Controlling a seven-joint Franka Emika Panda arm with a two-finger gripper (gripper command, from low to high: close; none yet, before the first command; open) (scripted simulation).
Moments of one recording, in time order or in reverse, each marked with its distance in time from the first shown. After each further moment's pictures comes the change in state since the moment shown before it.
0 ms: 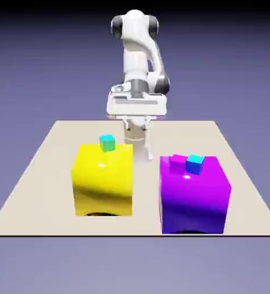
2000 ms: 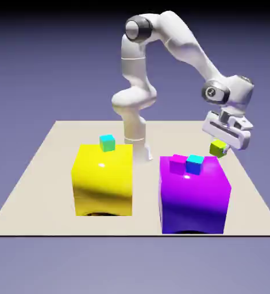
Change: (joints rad) arm 0.684 0.442 -0.022 0.490 -0.212 -0.936 -1.256
